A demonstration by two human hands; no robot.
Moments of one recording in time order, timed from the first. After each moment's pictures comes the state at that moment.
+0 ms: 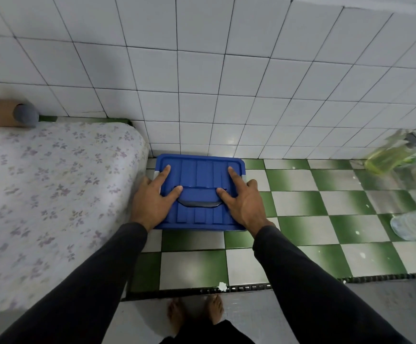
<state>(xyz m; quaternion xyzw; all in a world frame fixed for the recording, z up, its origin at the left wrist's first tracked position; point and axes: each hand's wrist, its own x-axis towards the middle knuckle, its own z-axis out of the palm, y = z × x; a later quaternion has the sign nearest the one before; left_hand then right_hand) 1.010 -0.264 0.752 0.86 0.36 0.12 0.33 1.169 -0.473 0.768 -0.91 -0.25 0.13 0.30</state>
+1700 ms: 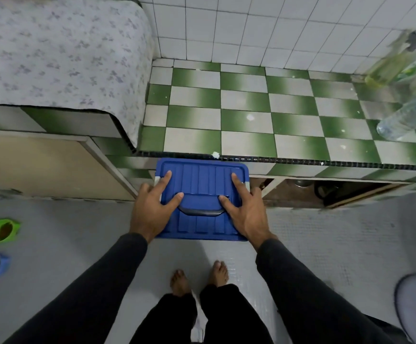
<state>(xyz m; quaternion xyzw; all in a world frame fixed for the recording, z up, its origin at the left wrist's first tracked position) 0.707 -0.543 0.682 0.85 0.40 0.11 0.33 0.880 -0.740 0.693 -0.91 -0.23 0.20 0.28</state>
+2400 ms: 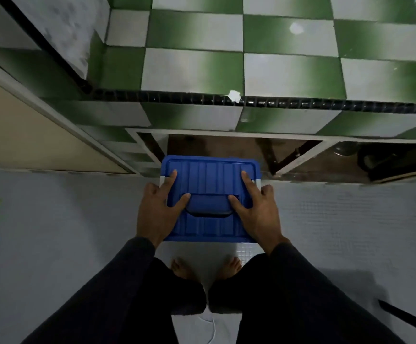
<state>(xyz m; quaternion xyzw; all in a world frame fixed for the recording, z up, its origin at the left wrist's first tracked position) 0.716 -0.552 0.440 0.85 0.41 0.06 0.32 0.889 -0.749 0.439 -0.90 -0.25 0.21 0.29</state>
